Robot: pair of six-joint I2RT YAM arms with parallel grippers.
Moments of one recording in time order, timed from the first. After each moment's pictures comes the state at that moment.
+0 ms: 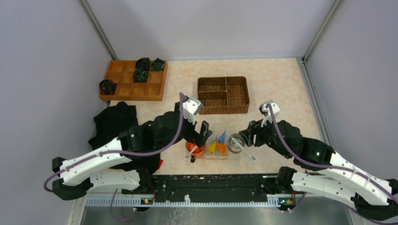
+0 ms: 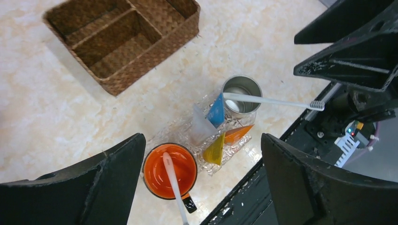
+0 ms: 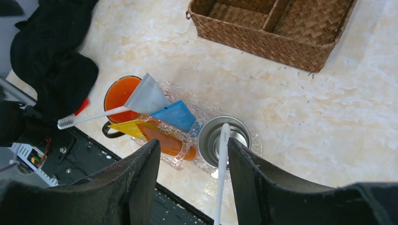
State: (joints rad) left arm -1.22 1.00 1.15 -0.59 -0.37 -0.29; right arm 1.06 0.61 0.86 -0.68 0.40 0.45
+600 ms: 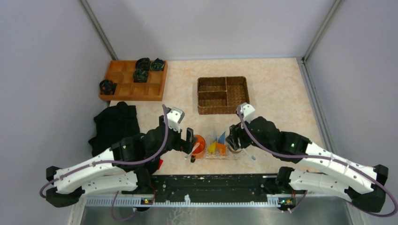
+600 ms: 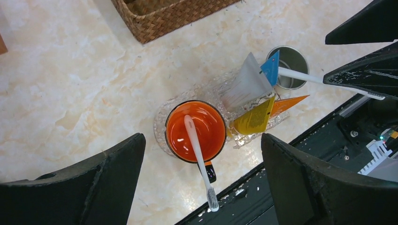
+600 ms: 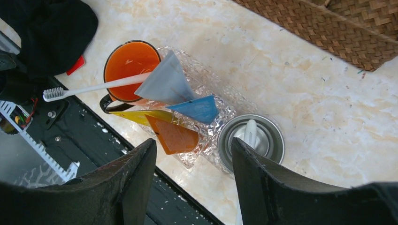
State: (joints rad) left arm -1.22 0.76 0.90 -0.65 -0.52 -0.47; right arm 1.06 0.80 0.83 -0.58 0.24 0.38
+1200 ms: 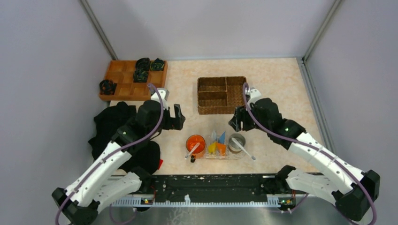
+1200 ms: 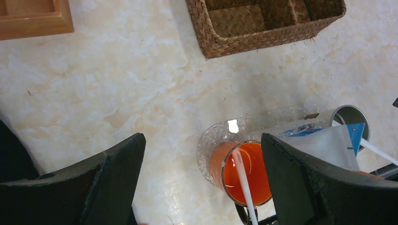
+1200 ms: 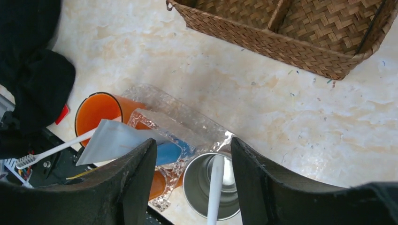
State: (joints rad) left arm -0.72 0.82 0.89 -0.59 -0.26 -0.39; right arm 0.72 0.93 0.83 -0.43 0.00 0.36
